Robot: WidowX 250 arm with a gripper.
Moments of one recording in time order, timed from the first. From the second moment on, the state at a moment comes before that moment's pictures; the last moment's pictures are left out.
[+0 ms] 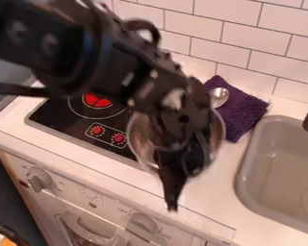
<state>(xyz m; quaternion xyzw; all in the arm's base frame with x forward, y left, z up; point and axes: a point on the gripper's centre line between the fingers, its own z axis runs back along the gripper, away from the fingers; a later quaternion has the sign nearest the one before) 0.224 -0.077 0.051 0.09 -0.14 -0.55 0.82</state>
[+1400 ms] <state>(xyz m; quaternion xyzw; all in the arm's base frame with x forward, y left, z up) 0.246 -0.060 0.065 0.10 -0.14 -0.50 0.85</state>
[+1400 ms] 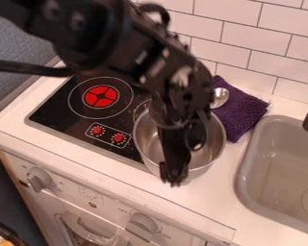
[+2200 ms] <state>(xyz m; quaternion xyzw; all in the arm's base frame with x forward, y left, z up) 0.265 -0.027 0.137 0.12 -0.21 -0.37 0.90</state>
